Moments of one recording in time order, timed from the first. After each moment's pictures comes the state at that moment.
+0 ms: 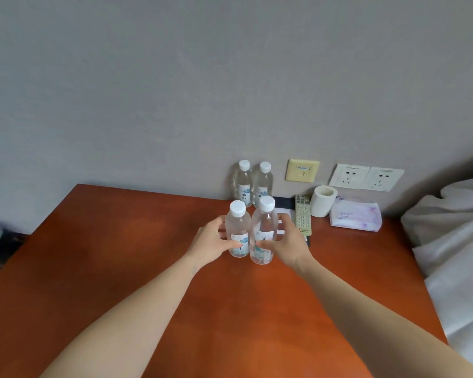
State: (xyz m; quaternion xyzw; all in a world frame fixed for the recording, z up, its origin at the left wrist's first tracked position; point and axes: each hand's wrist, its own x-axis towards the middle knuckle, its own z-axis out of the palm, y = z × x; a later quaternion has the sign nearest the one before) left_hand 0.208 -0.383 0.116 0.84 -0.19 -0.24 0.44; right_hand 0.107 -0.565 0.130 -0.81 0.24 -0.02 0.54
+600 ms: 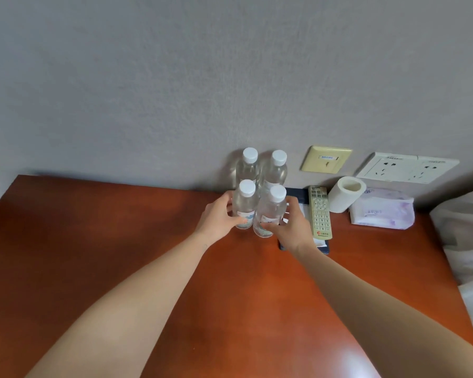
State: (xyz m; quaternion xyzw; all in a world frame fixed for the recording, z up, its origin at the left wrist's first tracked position) left_hand 0.337 -0.440 0.041 0.84 -0.20 -0.26 0.43; right_hand 0.218 -0.591 0.063 -0.80 0.33 -0.04 0.50
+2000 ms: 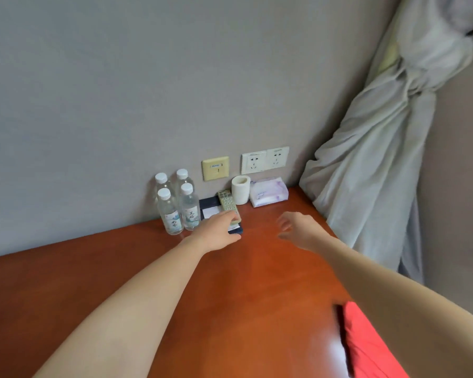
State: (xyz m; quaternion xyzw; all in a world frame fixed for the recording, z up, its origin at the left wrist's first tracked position) left_hand 0.172 -0.497 0.152 0.80 -0.53 -0.23 0.14; right_hand -0.013 -0.637 0.169 -0.87 0.40 0.04 0.27
